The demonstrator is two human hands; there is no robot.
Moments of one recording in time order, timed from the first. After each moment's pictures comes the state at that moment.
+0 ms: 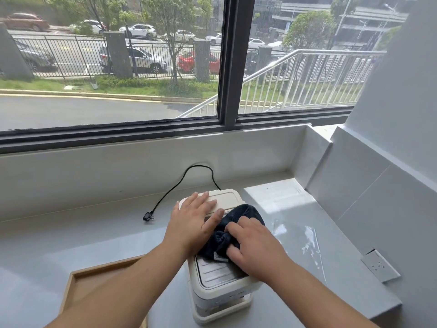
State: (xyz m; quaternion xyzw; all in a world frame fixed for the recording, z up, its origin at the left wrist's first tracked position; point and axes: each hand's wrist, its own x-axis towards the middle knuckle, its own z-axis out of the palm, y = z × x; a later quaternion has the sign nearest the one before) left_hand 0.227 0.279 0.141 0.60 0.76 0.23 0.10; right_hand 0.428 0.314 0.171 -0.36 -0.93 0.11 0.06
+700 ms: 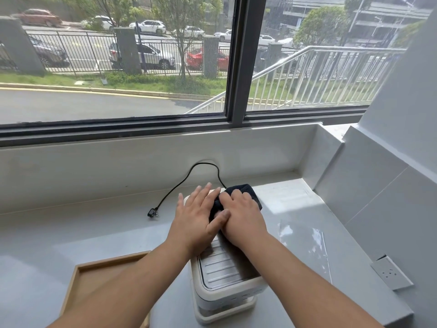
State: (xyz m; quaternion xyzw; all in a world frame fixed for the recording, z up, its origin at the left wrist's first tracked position) left_hand 0.225 0.280 0.136 0.60 0.75 0.25 0.09; right_hand 0.359 0.354 0.164 -0.41 -0.91 0.05 0.09
